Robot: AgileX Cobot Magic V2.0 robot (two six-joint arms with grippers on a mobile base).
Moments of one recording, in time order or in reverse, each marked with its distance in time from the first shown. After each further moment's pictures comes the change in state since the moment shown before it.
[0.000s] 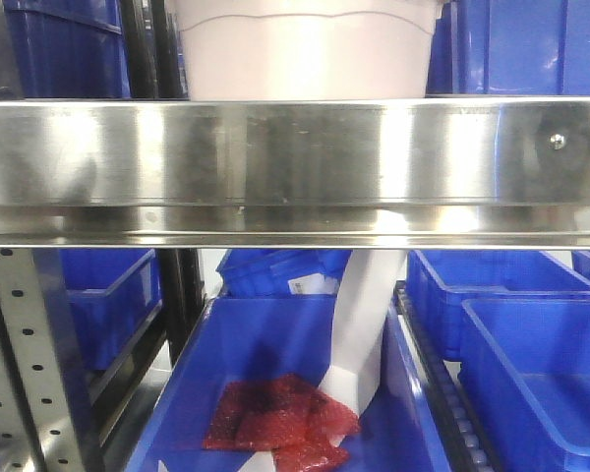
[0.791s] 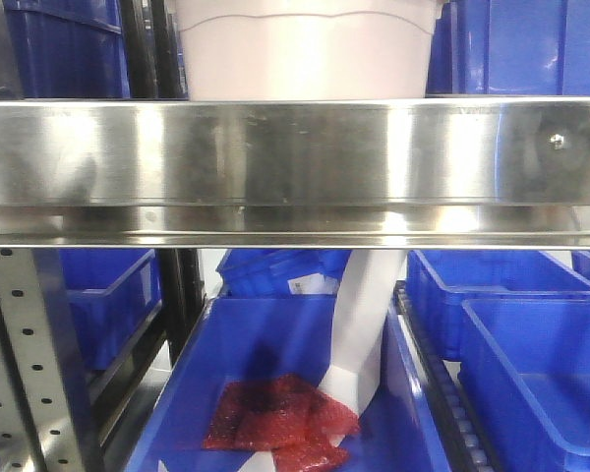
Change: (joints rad) left arm 0.000 0.000 0.000 0.000 0.000 0.000; right arm 0.000 0.000 0.002 0.000 -0.096 0.006
